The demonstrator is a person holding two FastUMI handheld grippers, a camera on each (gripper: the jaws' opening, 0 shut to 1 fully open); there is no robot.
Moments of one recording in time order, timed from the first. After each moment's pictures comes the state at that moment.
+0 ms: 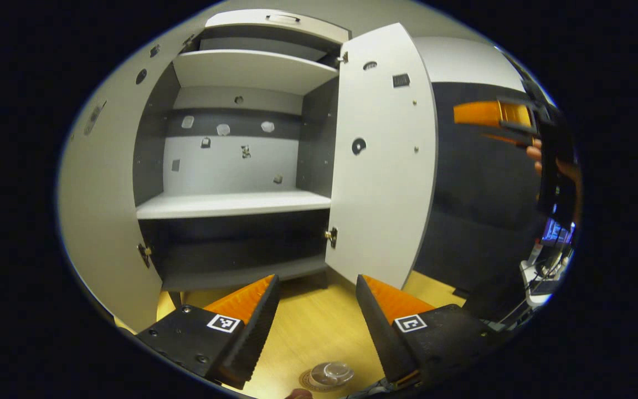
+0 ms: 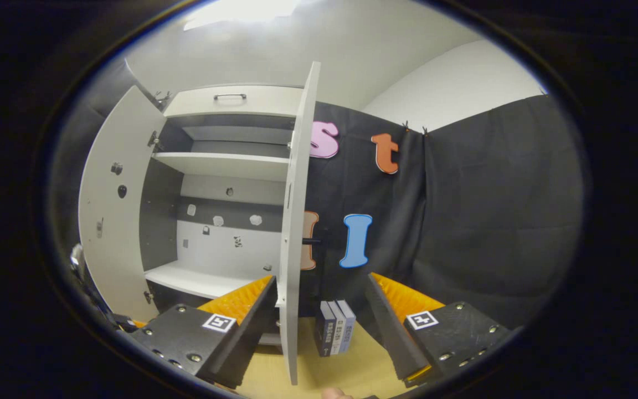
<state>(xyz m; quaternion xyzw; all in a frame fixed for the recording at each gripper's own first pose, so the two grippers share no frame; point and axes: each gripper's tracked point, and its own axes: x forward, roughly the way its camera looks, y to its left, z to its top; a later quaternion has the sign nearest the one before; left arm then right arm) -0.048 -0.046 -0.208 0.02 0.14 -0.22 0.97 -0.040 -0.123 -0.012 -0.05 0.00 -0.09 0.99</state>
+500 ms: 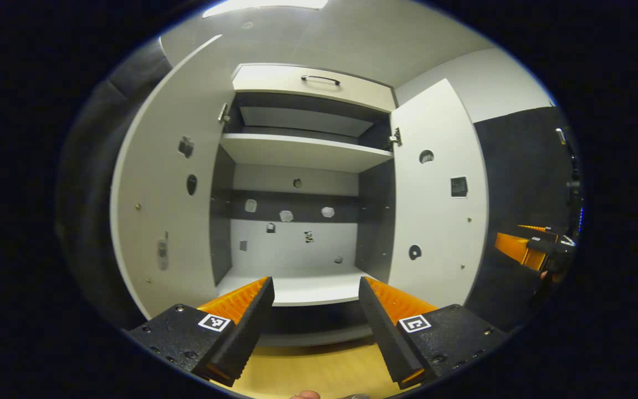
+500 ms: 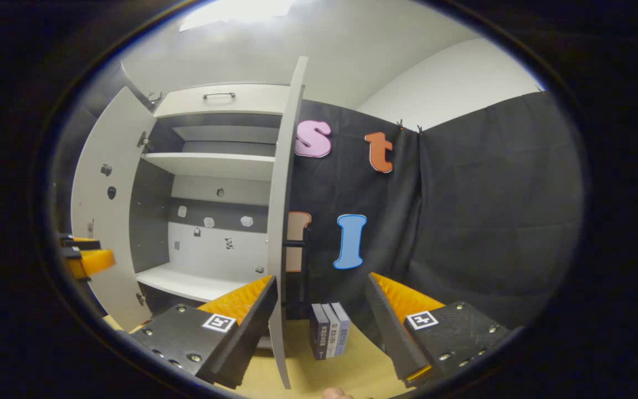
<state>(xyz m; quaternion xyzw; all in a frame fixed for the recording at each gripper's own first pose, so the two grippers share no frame) -0.027 0.026 -0.030 0.05 0.01 -0.05 1.00 -0.018 -0.148 -0.013 -0.04 0.00 -0.11 0.99</state>
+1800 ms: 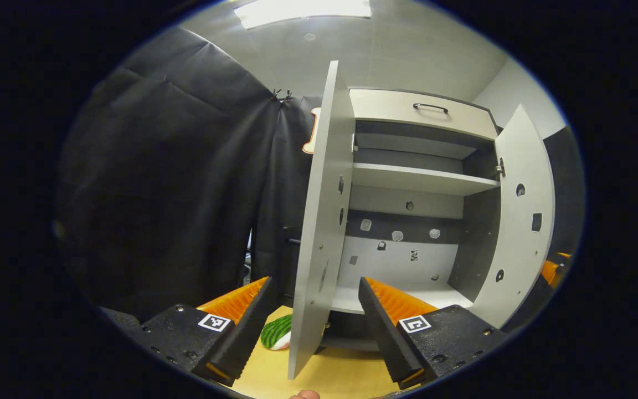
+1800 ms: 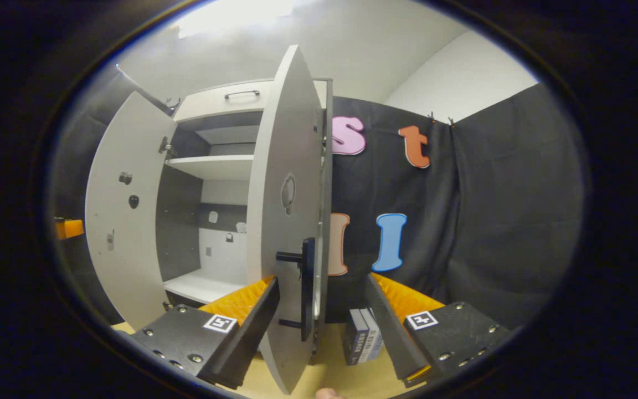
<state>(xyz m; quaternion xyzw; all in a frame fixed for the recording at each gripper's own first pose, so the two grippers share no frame) -0.100 0.171 0.025 0.03 -0.02 0.20 0.98 0.027 -0.076 -0.016 -0.02 0.01 0.00 1.00</state>
